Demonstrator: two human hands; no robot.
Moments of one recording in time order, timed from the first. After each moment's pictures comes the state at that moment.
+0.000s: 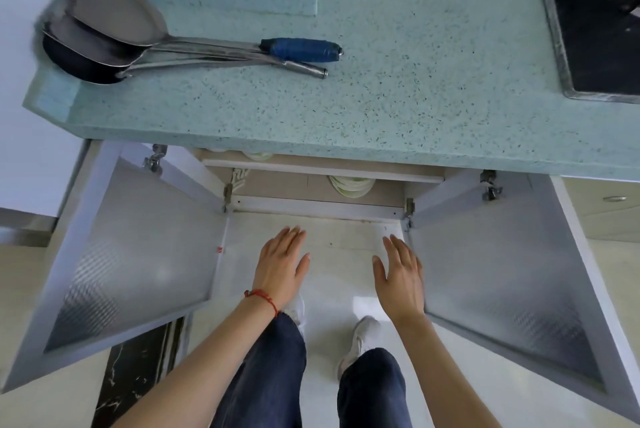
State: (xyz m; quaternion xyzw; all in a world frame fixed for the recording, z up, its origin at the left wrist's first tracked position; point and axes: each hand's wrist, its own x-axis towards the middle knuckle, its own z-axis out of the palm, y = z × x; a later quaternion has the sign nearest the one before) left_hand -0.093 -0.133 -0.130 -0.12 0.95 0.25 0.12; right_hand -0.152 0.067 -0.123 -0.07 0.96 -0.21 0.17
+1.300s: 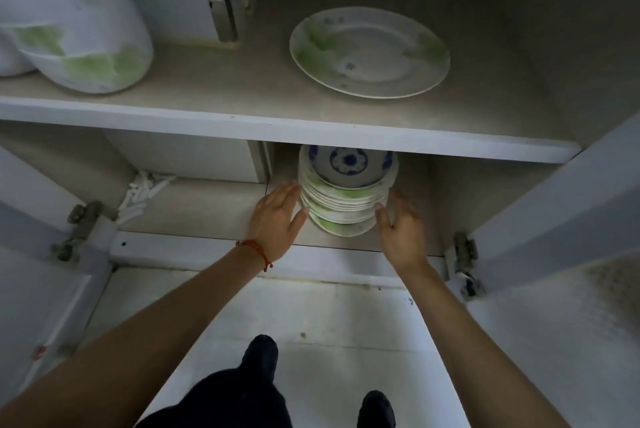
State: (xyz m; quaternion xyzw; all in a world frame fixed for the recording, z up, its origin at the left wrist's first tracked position) left_hand -0.323 -0.141 -0.576 -0.08 0.97 0.25 -0.04; right_hand -0.387 0.063 -0.565 -0.09 0.92 -0.37 0.03
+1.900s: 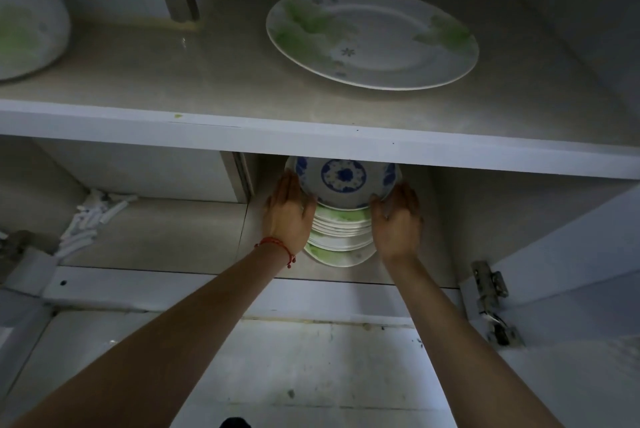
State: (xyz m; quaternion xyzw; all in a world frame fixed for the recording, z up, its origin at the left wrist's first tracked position) left_hand -0.416 -0.135 -0.634 -0.15 0.93 0.31 -0.11; right_hand -0.460 0.029 -0.621 -0.03 0.93 -0.35 -0.06
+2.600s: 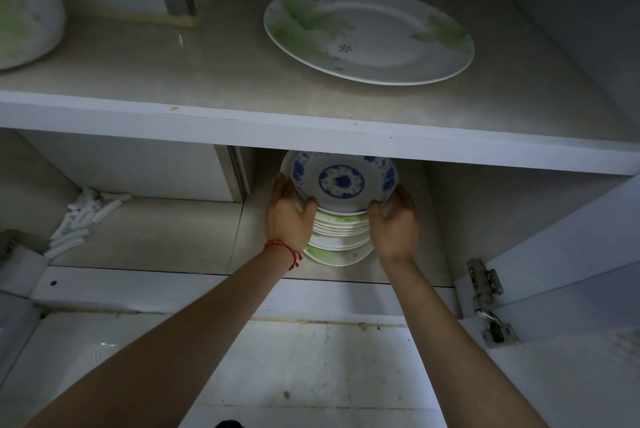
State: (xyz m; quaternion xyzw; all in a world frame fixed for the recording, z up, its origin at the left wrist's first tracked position) left_hand -0.408 -0.114 -0.615 -0.21 0.84 0.48 -0.15; right_hand -0.450 0.028 -0.611 -0.02 0.87 -0.48 -0.09
